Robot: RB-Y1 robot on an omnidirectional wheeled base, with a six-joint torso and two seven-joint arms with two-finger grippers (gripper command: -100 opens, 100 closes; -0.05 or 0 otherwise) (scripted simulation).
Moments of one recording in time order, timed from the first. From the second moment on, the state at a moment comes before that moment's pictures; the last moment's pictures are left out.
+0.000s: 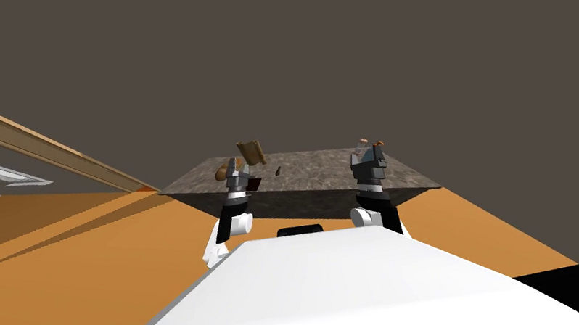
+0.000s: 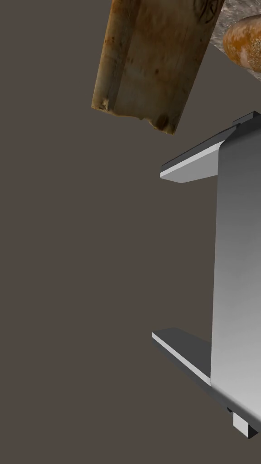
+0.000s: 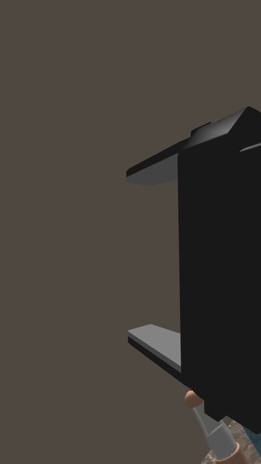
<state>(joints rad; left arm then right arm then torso) 0.35 0.16 -0.01 -2.15 0.05 -0.35 0.10 0.51 0.03 -0.05 -2.25 -0.08 -0.44 -0.12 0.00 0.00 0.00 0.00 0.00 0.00</state>
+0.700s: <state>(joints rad) 0.20 0.23 0.01 -1.99 0.10 -0.20 0.20 0.52 0.03 -0.05 -2.25 -0.08 -0.44 -0.12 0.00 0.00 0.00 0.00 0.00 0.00</state>
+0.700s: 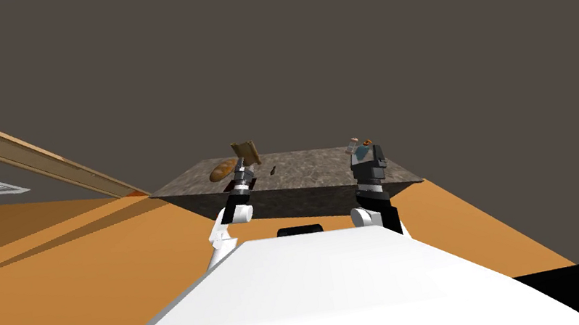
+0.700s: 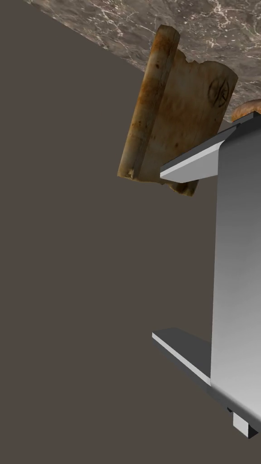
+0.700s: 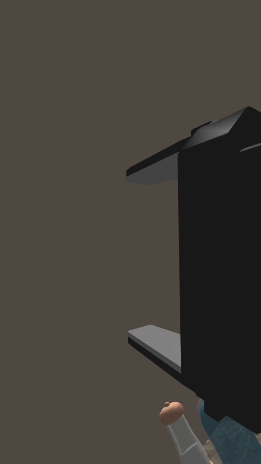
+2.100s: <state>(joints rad) -0.16 0.34 0.04 -1.57 0.19 0.16 0.45 0.52 0.03 -0.05 -2.25 -0.08 -0.44 -0.12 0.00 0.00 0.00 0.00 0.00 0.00</state>
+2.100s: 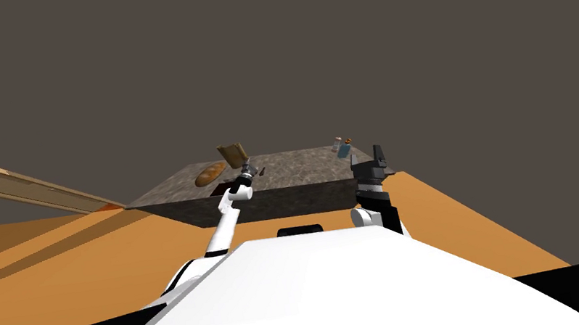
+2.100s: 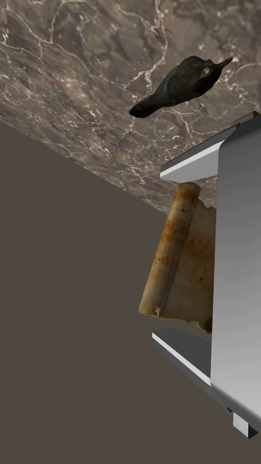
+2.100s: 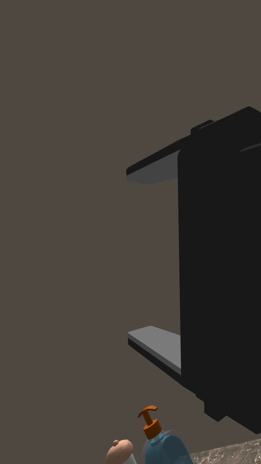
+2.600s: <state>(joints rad) -0.27 0.35 0.05 -1.44 0.21 0.27 0.53 0.52 0.03 -0.05 -2.25 -0.08 -0.44 -0.12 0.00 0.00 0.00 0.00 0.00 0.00</state>
